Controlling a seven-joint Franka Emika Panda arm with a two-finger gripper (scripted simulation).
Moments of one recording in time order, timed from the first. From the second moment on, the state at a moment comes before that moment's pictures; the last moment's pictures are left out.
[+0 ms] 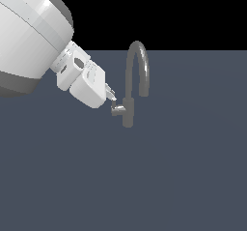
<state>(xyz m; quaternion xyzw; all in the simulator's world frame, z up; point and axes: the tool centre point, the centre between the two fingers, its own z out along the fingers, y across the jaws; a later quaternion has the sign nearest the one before) -0.041 0.037 0.163 0.67 -0.63 0.33 0.20</state>
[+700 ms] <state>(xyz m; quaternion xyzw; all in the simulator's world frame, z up) -0.067 0.036 0.134 0.68 -0.62 0.33 0.20</state>
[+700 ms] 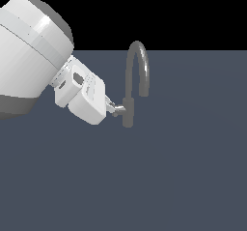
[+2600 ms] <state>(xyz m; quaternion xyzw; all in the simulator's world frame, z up) -0.048 0.046 0.058 0.69 -0.61 0.32 0.20</state>
